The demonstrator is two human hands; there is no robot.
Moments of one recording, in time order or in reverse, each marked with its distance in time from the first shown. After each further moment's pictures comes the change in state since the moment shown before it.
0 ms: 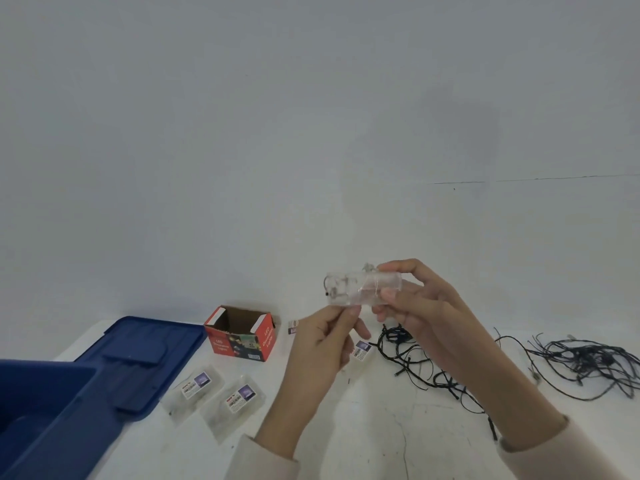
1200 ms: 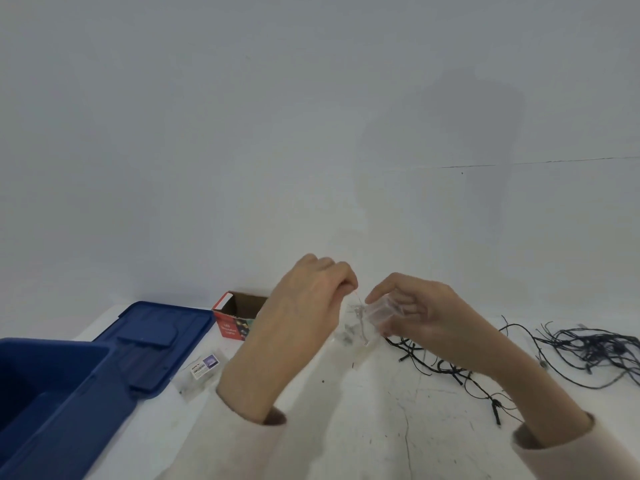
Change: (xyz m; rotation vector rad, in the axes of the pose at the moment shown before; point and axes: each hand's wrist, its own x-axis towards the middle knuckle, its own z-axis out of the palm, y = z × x) left_hand 0.008 0.043 -0.025 0.981 -0.059 0.471; right_hand -0.014 -0.003 -0.004 -0.822 -0.130 0.014
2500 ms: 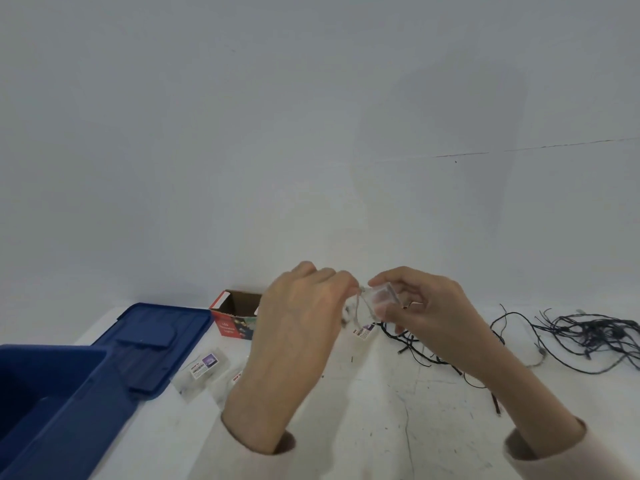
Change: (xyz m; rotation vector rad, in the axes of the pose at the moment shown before) left_hand -0.014 0.007 0.011 0.310 0.209 0.125; right_hand -0.004 0.005 0.009 0.053 0.236 0.064
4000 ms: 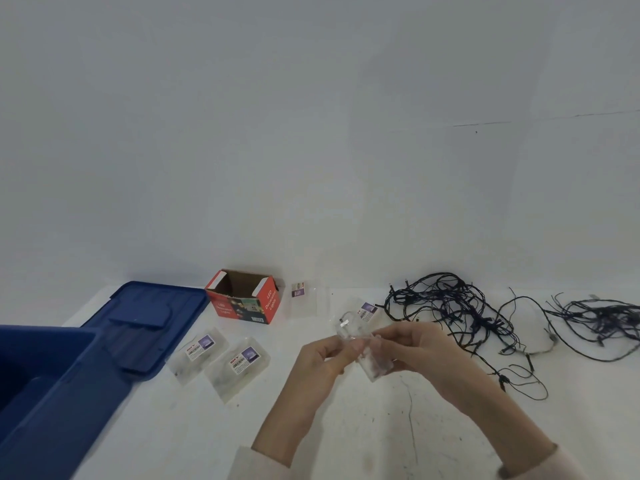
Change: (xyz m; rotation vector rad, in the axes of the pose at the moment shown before) left_hand -0.075 -0.003 0.095 -1.233 -0.492 -0.935; right_hand -0.010 0.078 0.038 0.463 -0.236 0.448
